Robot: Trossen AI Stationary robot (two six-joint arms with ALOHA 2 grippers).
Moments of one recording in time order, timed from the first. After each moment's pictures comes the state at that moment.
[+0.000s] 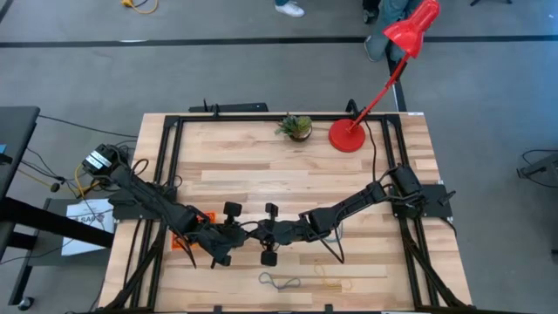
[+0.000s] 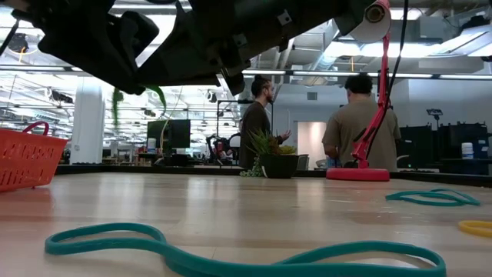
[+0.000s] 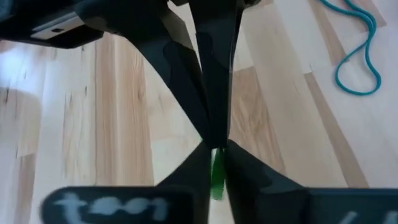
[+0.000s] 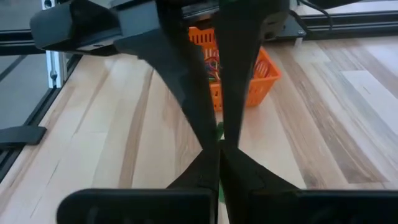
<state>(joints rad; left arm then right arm) -0.57 1.47 0.89 -0.36 -0.45 -0.16 0.35 2.09 1.35 0.27 0.30 0.16</state>
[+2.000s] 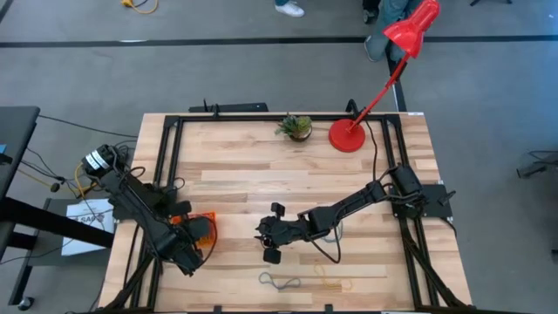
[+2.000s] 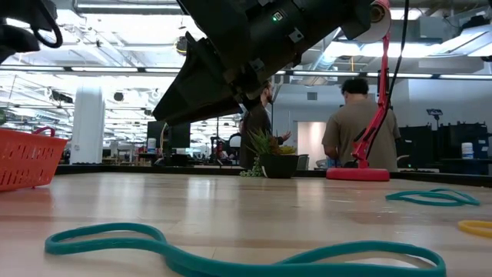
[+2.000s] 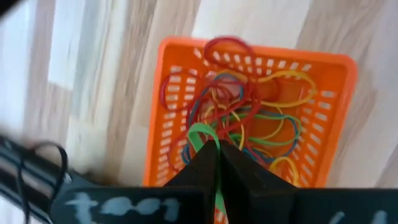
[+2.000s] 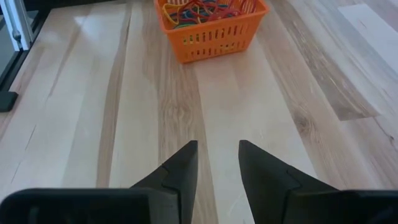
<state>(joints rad) -0.82 1.47 0.95 -1.22 -0.32 -1.13 0.35 2.09 1.35 0.08 0.29 0.29</state>
